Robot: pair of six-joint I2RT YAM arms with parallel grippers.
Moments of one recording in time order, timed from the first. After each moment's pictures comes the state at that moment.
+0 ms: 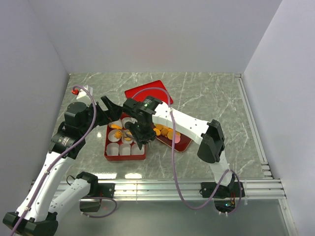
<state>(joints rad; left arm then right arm) -0.32 0.78 0.95 -0.48 0.07 -0.63 1.03 2.05 2.04 -1.37 -0.13 0.51</state>
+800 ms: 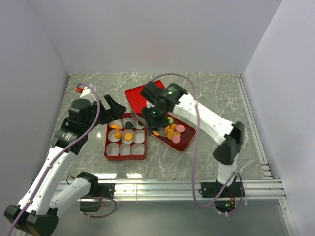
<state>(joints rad) -0.33 0.84 0.96 -0.48 0.07 -0.63 0.92 1.90 2.02 -1.36 -0.09 0.51</state>
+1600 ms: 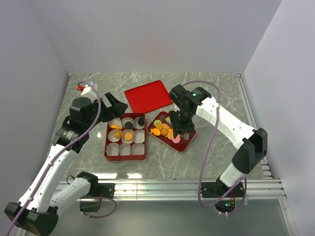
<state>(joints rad) -0.33 0.86 0.97 -0.43 0.08 -0.65 0.67 1.61 1.56 -1.34 -0.10 0.48</state>
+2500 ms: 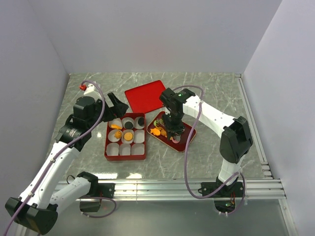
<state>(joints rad) -0.36 0.90 0.97 -0.43 0.02 -0.61 0.69 1.79 1.57 -1.25 -0.19 0.46</state>
